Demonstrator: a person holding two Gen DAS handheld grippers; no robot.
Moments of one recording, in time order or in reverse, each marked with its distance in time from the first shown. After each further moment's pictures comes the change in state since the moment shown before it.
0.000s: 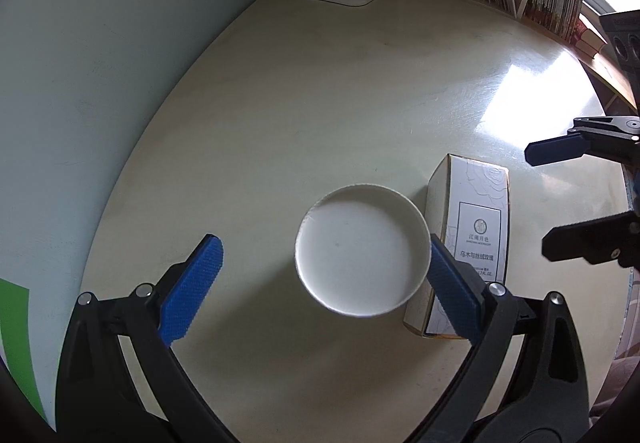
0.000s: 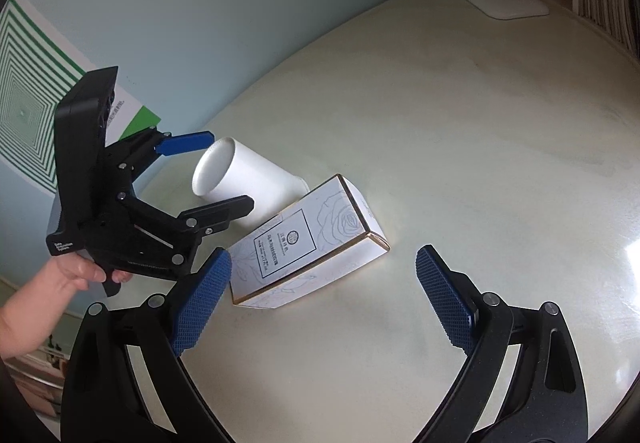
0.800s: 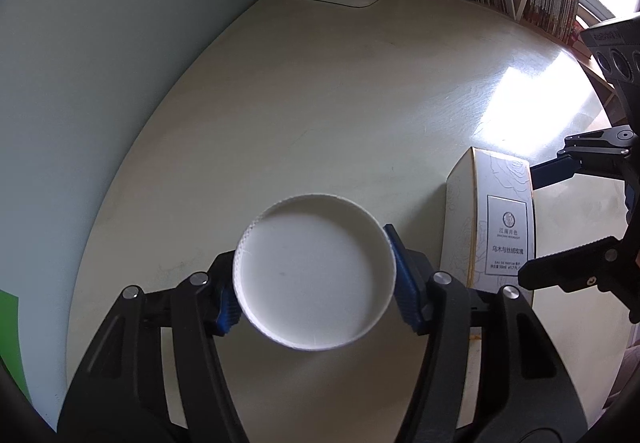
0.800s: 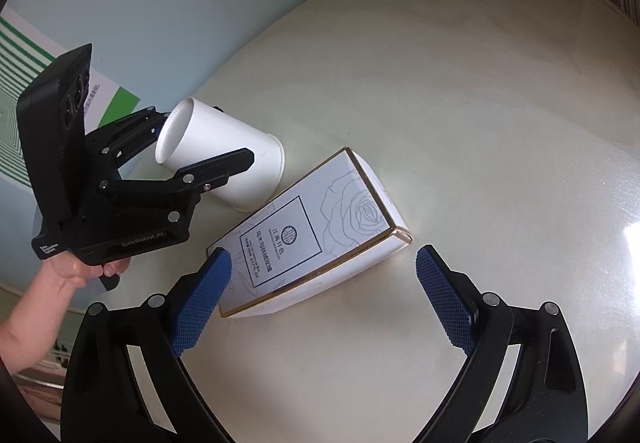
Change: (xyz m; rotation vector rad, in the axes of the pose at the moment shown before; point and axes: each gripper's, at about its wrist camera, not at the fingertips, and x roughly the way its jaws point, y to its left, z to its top) left arm 0.015 0.015 -0.017 0.005 -0.046 -0.028; right arm 0.031 0.012 -0.002 0.056 0.112 -0.012
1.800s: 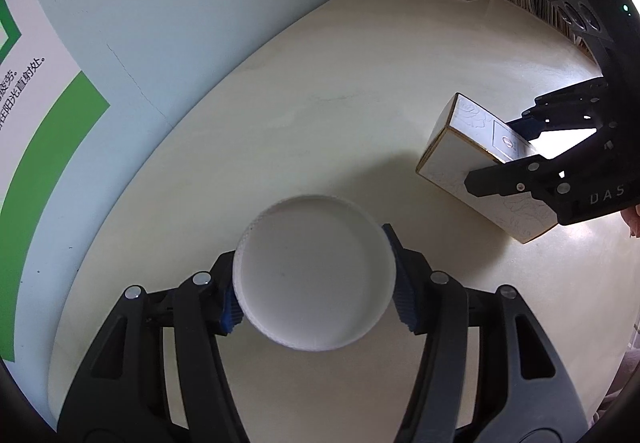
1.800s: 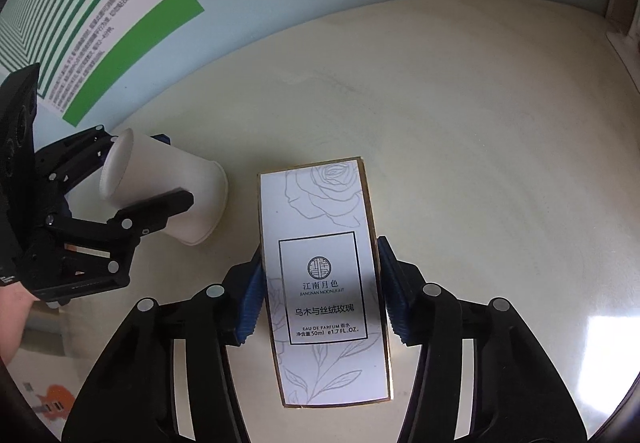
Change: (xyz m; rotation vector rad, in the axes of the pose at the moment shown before) left arm -0.064 0.095 -0.140 -0.259 0.044 0.146; right arm 0.070 0.130 0.019 -0.348 0.091 -0.047
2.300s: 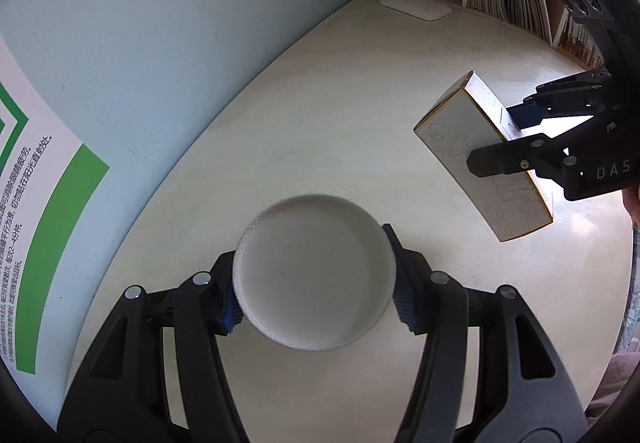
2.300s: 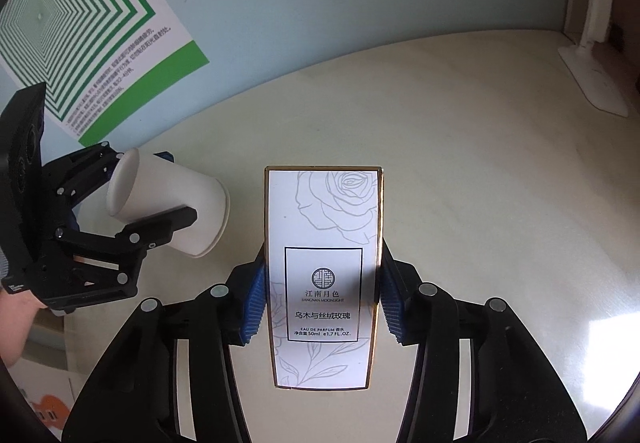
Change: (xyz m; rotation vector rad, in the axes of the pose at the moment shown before) left arm -0.031 -0.059 0.015 0.083 -0.056 0.021; right arm -0.092 -0.045 -0.024 0.051 -0.130 -0.014
